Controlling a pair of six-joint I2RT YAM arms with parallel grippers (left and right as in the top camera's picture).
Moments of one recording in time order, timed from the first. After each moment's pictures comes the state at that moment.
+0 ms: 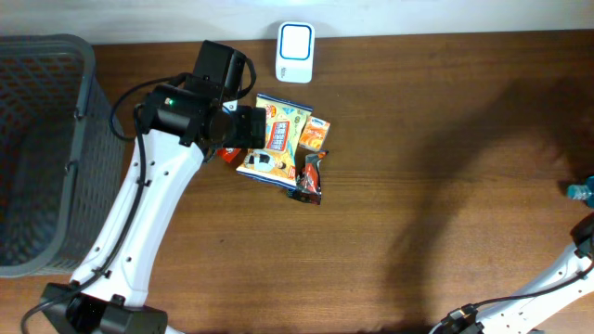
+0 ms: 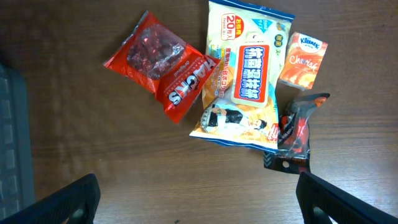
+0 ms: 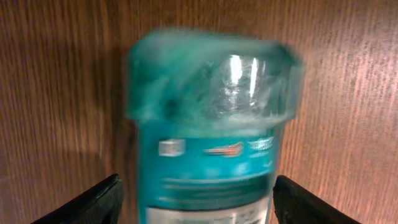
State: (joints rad) left arm -0.35 1.68 1.76 -1.21 -0.14 -0.25; right arm -0.91 2.47 2.20 -1.06 0.11 0.63
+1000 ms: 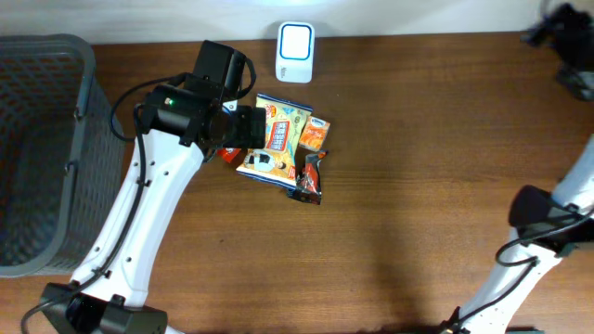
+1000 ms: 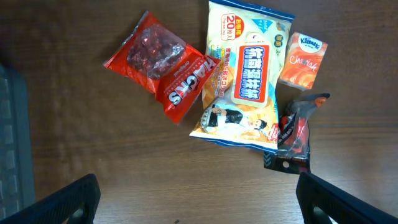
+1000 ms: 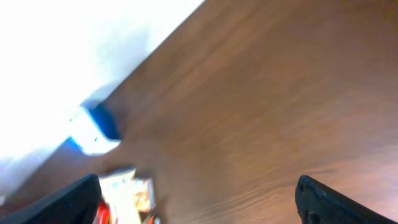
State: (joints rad) left arm -0.35 1.68 1.76 -1.21 -0.14 -0.25; right arm -0.40 2.26 2.93 -1.69 -0.38 0.35
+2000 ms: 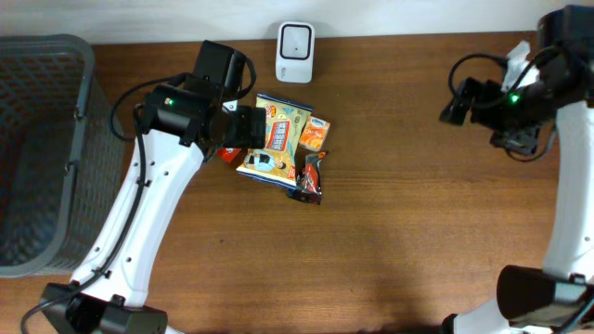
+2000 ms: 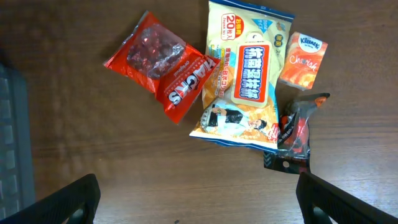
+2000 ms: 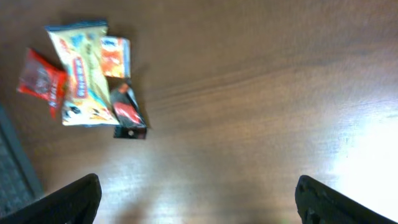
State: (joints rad) left arm -0.35 1.68 1.76 -1.21 -0.14 -0.25; right arm -0.16 1.73 2.05 -1.64 -0.28 0.23
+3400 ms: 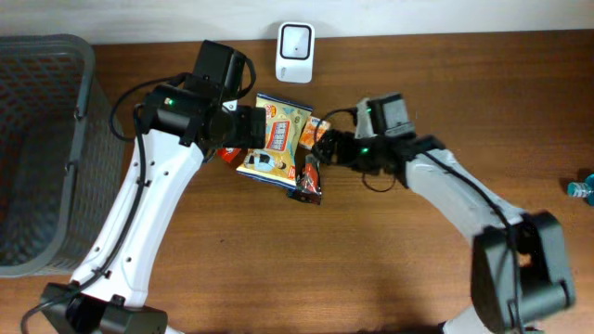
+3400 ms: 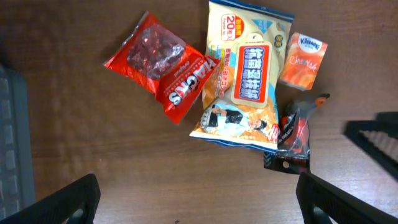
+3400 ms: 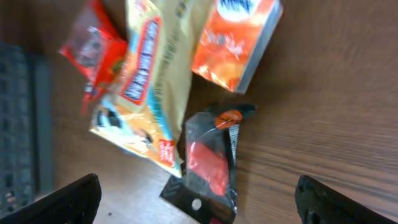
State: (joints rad) left arm -0.35 1.68 1.76 -1.21 -0.14 -0.25; right arm 0.31 1.76 1.13 -0.35 -0.44 0.53
